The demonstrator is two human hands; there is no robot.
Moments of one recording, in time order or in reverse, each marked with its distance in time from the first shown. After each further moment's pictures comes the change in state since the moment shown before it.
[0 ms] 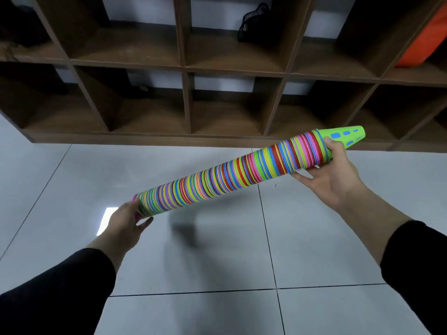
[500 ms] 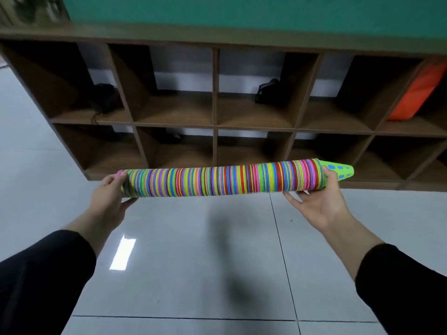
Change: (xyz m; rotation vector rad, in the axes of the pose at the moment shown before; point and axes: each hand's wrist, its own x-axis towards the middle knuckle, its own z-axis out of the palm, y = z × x) left_hand -0.096 0.208 -0.056 -0.049 0.059 0.367; right_hand -0.065 -0.024 0.082 0.270 -0.043 0.056
